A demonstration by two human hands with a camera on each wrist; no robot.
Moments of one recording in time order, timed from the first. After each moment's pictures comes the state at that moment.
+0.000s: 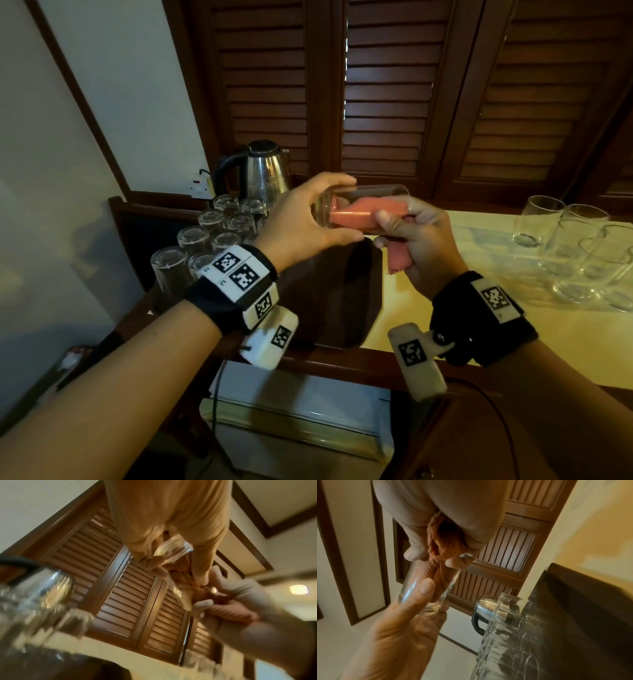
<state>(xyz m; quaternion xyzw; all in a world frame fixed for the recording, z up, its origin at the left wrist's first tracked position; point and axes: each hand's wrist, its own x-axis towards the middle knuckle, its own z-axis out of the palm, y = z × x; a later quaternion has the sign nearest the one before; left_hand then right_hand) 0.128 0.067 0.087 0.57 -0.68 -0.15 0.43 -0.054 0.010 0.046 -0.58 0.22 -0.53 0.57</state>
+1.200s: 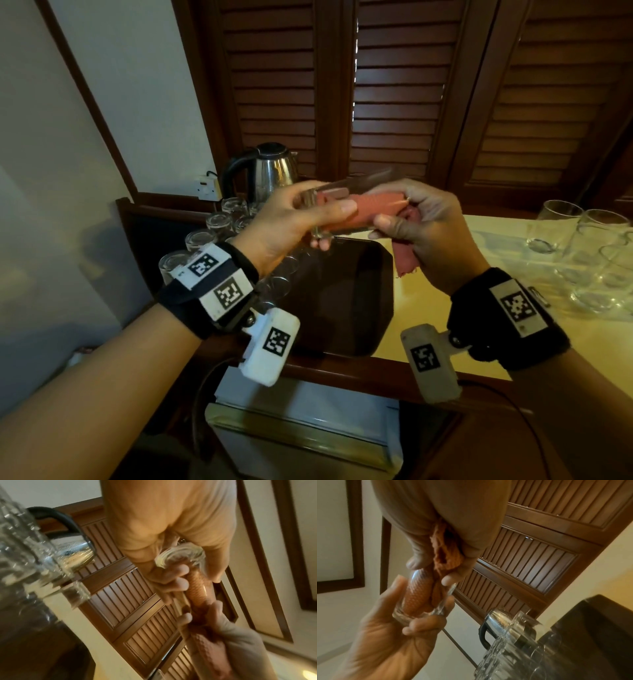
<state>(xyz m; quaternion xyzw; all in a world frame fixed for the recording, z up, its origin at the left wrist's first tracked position) 0.150 0.080 0.100 0.50 -0.59 -0.40 0.50 -0.048 0.019 0.075 -0.72 0.16 -0.48 0.48</state>
